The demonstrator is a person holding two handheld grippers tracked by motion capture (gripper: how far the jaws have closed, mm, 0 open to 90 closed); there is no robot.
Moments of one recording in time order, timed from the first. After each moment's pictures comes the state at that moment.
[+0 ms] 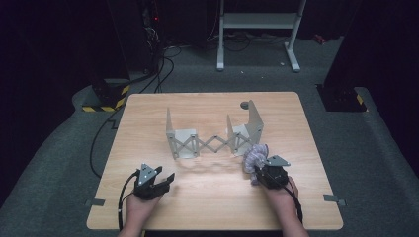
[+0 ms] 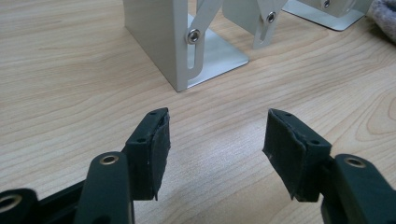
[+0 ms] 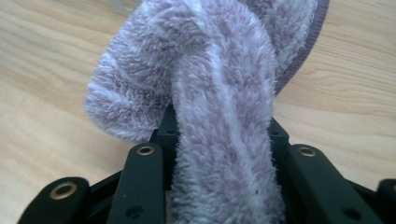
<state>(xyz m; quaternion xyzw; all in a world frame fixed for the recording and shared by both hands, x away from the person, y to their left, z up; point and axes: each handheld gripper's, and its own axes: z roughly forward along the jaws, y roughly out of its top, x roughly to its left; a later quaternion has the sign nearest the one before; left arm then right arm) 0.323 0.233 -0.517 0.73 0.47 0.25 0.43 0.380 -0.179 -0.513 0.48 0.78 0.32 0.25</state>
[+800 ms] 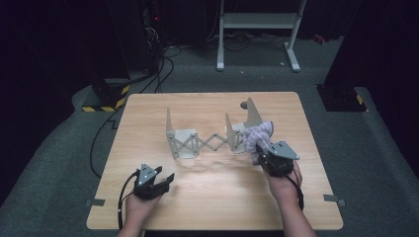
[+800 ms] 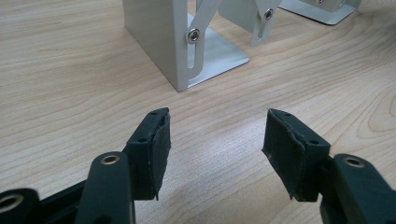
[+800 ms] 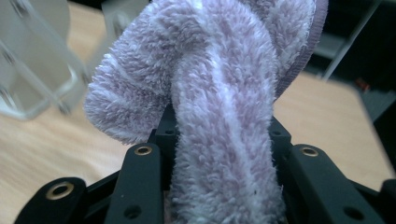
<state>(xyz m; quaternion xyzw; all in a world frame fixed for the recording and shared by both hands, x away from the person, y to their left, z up) 0.323 0.233 -0.518 0.74 0.46 0.25 0.42 0.379 -0.172 -0.447 0.44 0.73 0.39 0.35</state>
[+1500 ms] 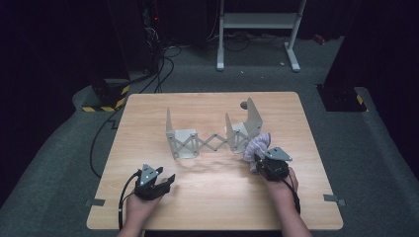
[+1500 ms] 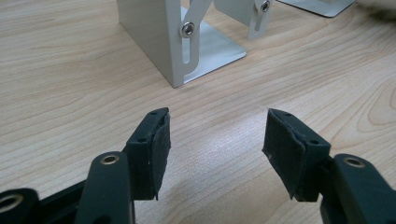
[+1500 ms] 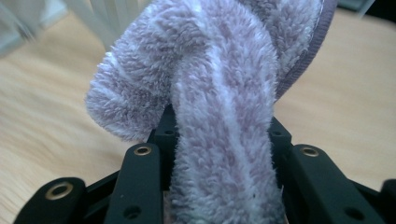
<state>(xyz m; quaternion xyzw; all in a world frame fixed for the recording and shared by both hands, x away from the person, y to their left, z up) 0.324 0.231 -0.520 0.75 0.46 0.25 0.42 0.387 -0.174 -0.479 0.46 0.75 0.36 0.31</state>
